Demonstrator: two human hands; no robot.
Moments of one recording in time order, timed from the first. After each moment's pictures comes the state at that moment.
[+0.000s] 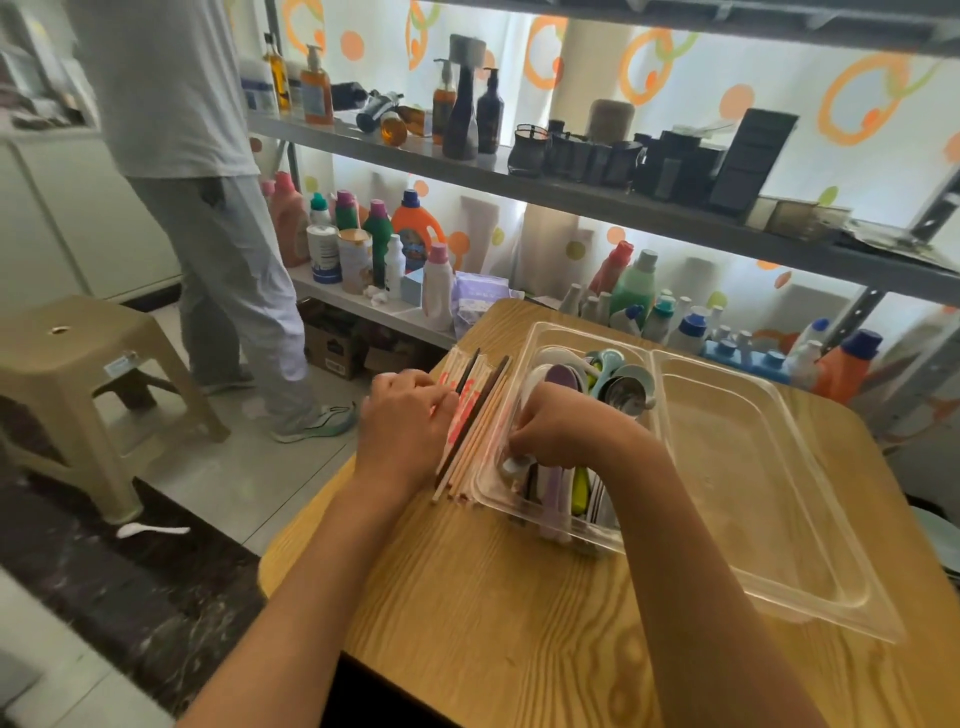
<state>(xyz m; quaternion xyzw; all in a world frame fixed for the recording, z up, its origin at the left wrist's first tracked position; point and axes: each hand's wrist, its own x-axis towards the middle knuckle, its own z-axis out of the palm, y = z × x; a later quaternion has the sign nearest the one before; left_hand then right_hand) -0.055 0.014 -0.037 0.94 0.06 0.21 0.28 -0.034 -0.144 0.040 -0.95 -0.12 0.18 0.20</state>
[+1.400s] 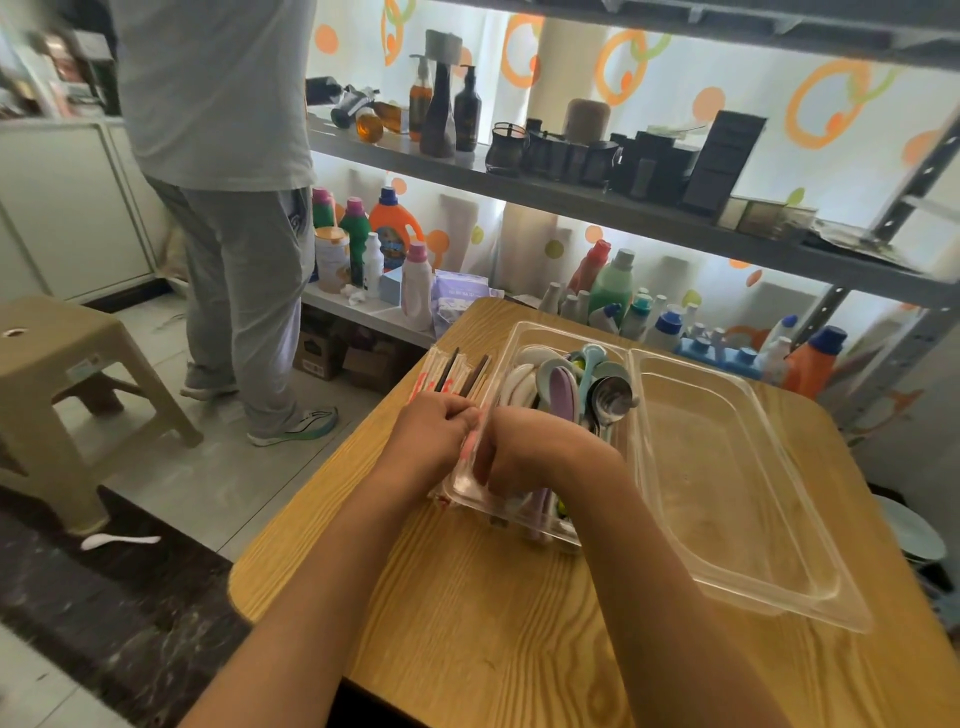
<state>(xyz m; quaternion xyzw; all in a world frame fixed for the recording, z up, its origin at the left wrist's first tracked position) -0.051 -0.017 -0.020 0.85 0.06 0.04 0.53 -0.038 -0.135 0.020 -0.96 -0.18 0.19 0.06</state>
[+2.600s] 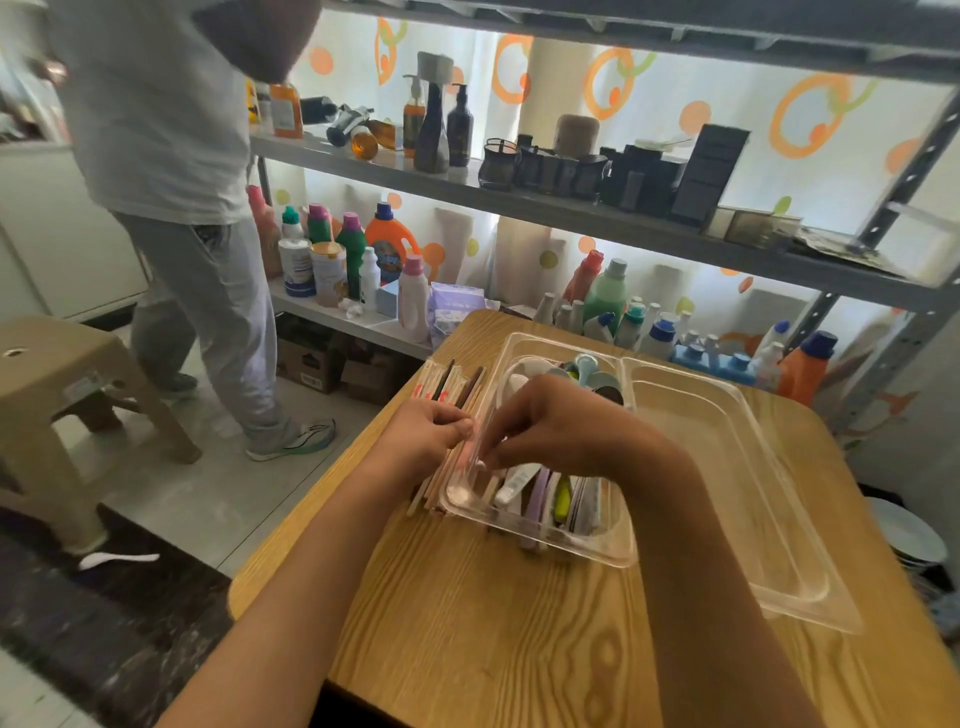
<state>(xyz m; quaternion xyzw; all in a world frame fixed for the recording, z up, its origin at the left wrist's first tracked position) -0.045 -0.008 -0.011 0.82 0.07 -0.02 0.57 -0.047 -0.170 0.063 -0.91 -0.29 0.14 0.27</state>
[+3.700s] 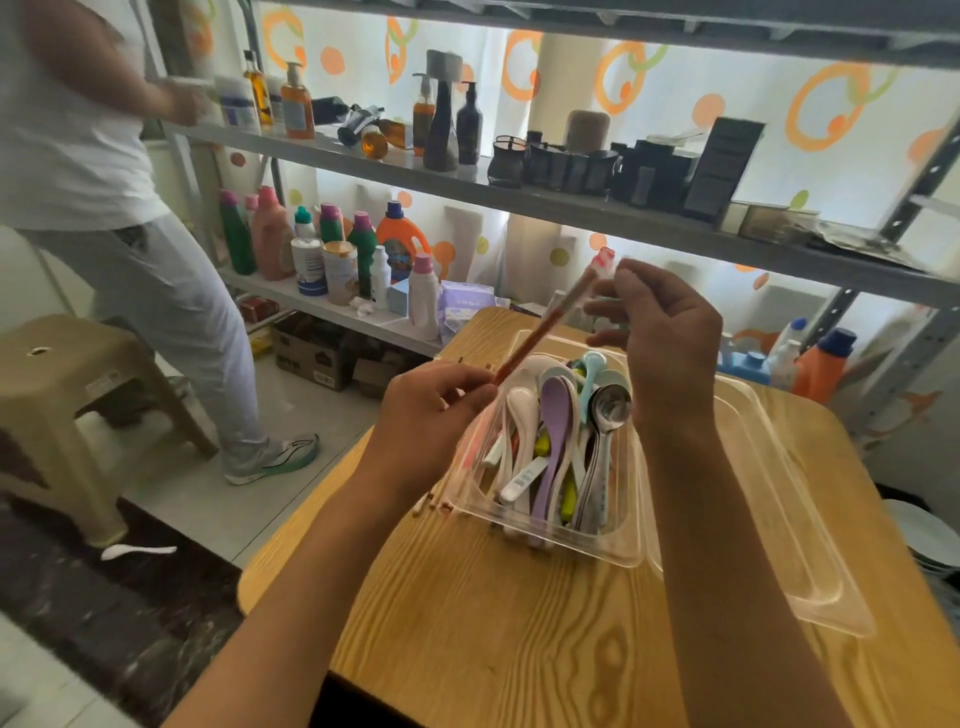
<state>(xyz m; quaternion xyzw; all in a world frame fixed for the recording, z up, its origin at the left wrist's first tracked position) -0.077 -0.013 0.015 0.84 -0.09 0.22 0.50 -0.035 -0.188 0.082 -0.68 -0.06 -0.27 0.68</state>
